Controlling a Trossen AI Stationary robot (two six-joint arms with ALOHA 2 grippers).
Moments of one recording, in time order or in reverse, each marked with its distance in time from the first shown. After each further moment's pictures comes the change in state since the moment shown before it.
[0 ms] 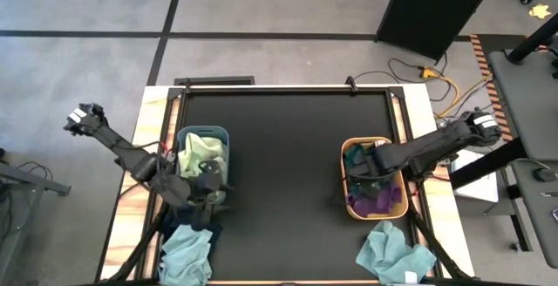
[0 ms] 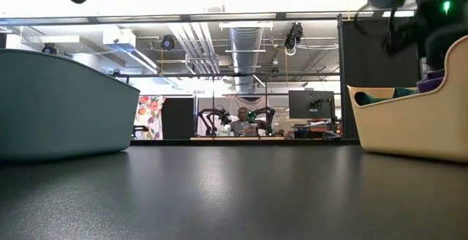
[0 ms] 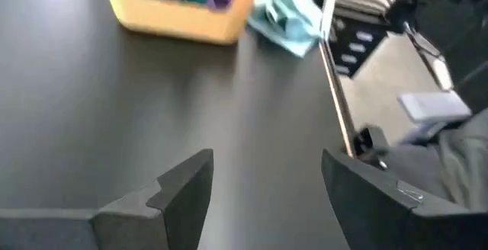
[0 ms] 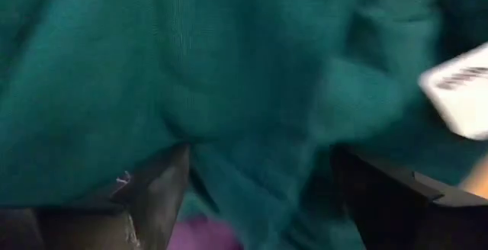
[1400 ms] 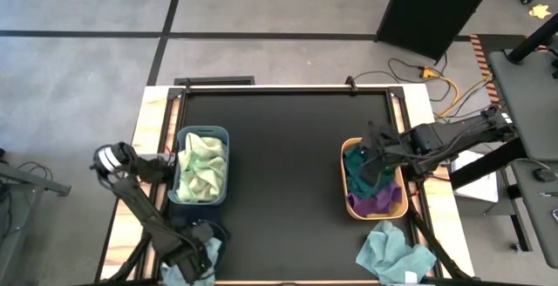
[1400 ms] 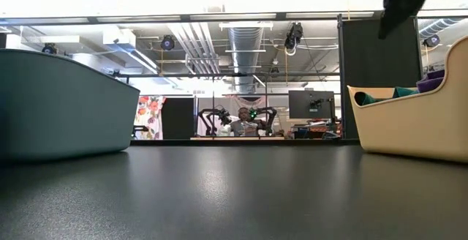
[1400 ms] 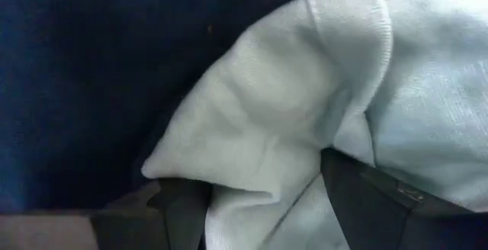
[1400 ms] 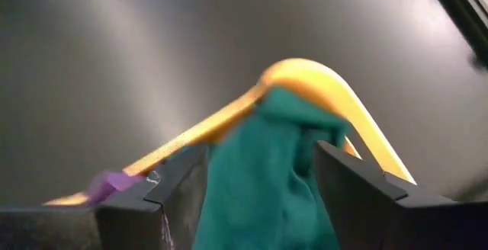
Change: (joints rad) left arm -0.366 0.731 0.224 -0.484 0.448 -1.068; right arm 0.037 -0.259 0.241 0.067 0.281 -0.154
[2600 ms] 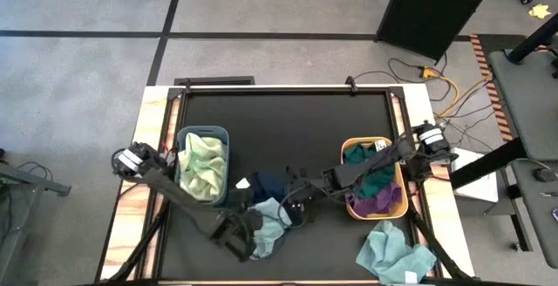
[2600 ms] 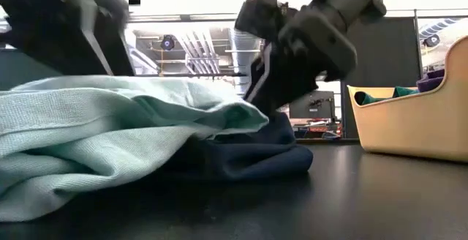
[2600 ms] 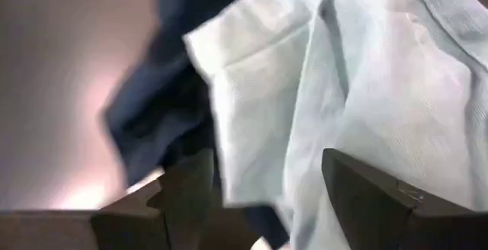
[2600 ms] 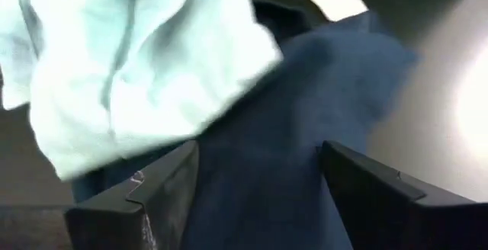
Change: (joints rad) left arm 0.333 0.108 0.225 0.057 -0.624 0.978; right arm -0.017 0.786 0.000 1.175 -0.218 -0.682
